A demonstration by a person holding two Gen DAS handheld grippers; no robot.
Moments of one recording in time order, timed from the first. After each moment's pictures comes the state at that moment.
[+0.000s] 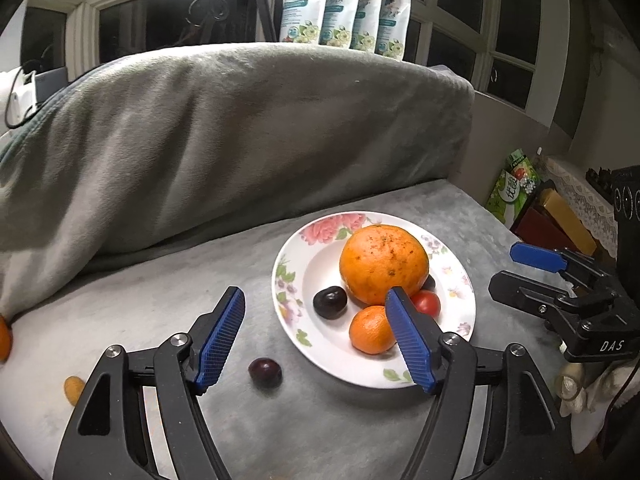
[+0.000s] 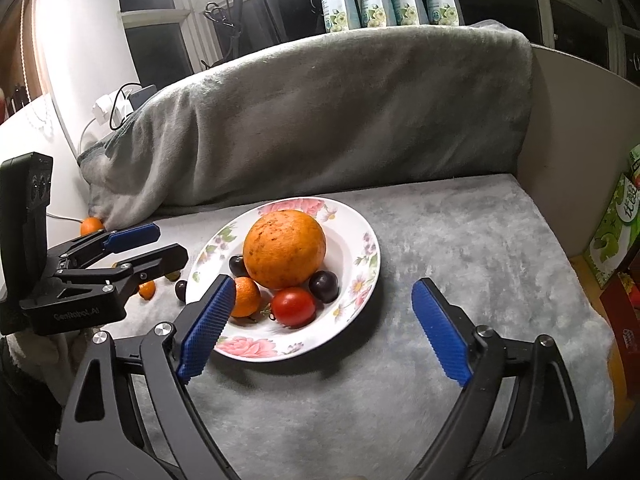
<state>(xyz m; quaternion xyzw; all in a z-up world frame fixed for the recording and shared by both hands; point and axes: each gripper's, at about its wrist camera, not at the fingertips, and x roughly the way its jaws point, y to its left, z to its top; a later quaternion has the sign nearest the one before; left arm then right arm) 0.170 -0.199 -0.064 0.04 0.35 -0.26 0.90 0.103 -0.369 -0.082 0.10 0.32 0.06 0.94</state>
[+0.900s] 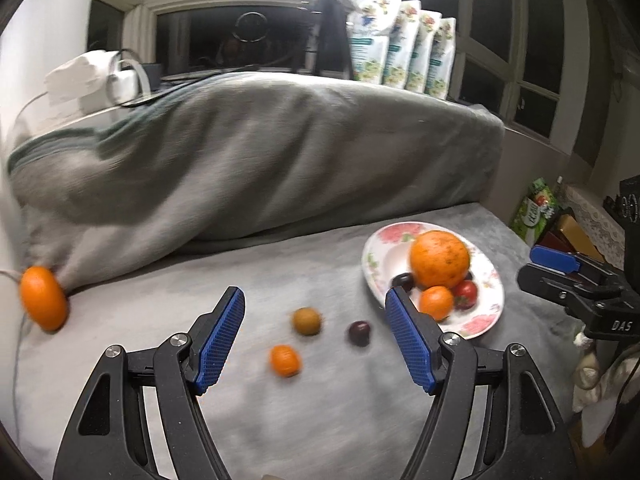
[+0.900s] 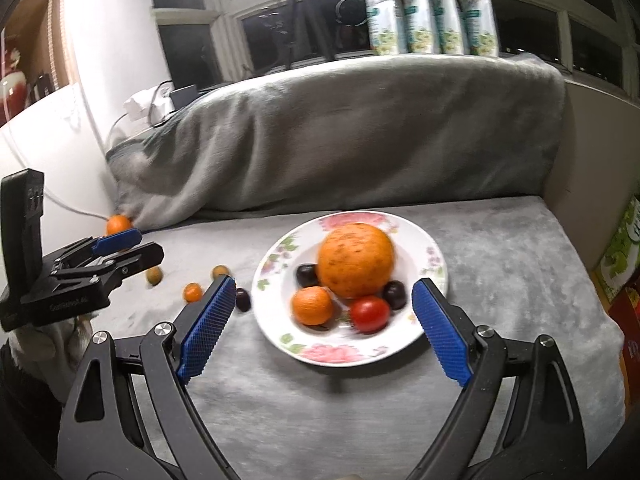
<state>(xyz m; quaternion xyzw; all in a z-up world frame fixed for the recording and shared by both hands) 0.145 -0.108 -0.045 0.02 0.32 -0.20 0.93 0.092 -0.311 -0.057 0.08 0.30 0.09 0.95</state>
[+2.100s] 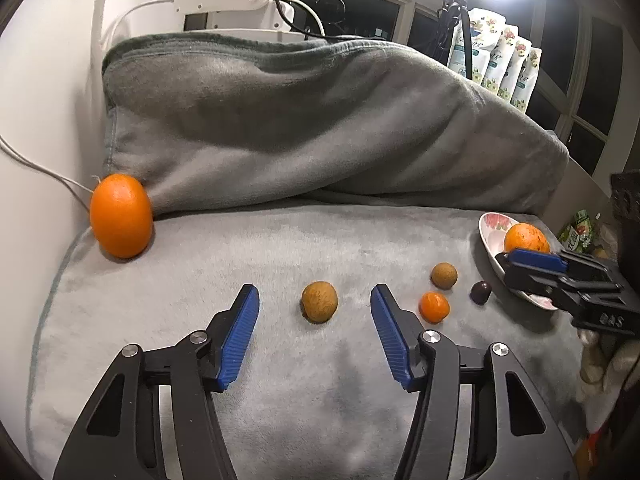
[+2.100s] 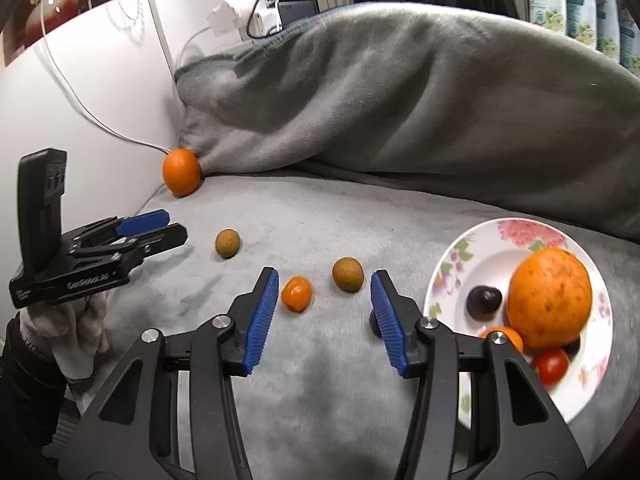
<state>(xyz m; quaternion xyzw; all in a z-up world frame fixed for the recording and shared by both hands) 0.152 0.007 -0.089 -0.05 0.35 -0.12 0.93 0.155 -0.190 -0.080 0.01 0.37 0.23 0.90</state>
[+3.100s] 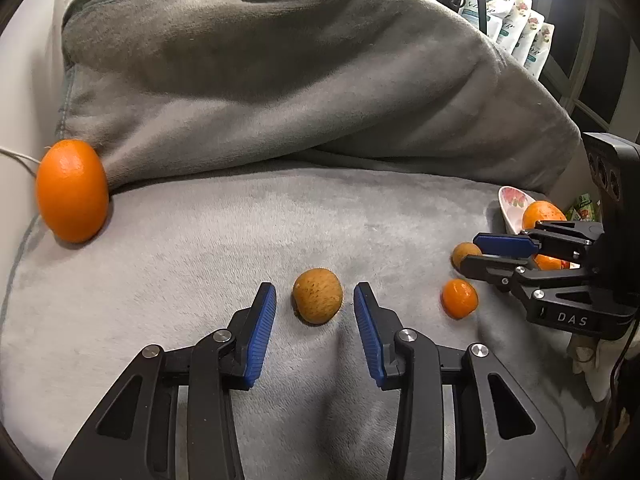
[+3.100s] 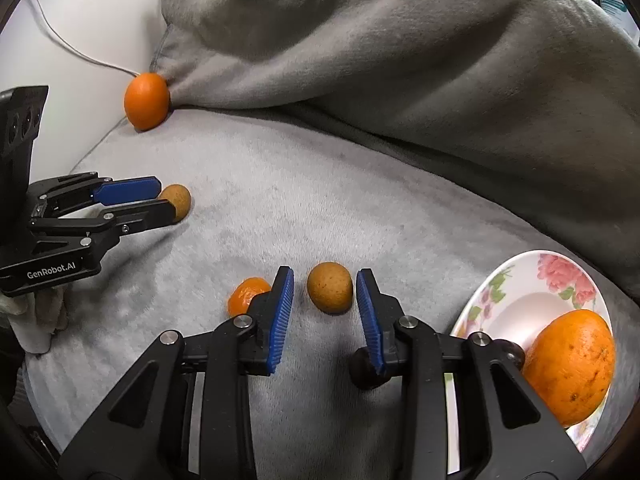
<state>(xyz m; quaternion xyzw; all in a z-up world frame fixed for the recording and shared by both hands) 0.189 -0.008 -0.124 -0.05 0.41 -0.14 0.90 0.208 -0.154 -0.119 -0.11 0.44 0.22 0.86</state>
